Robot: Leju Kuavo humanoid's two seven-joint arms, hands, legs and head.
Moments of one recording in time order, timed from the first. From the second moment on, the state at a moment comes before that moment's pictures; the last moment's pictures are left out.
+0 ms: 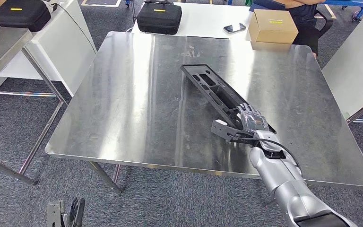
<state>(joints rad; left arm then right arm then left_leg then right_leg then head) -0.14 -0.06 0.63 -0.48 -0.09 -0.07 -0.53 -0.68 -0.10 0.36 -0.73 1.16 -0.08 0.11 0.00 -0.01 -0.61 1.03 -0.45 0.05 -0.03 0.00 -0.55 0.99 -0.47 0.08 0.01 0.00</state>
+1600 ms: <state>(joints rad) 0.03 -0.23 1.12 -0.77 -0.14 -0.17 -0.43 0.17 -0.09 -0.04 -2.23 0.24 -0.70 -0.70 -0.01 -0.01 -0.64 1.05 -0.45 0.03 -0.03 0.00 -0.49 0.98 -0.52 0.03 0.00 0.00</state>
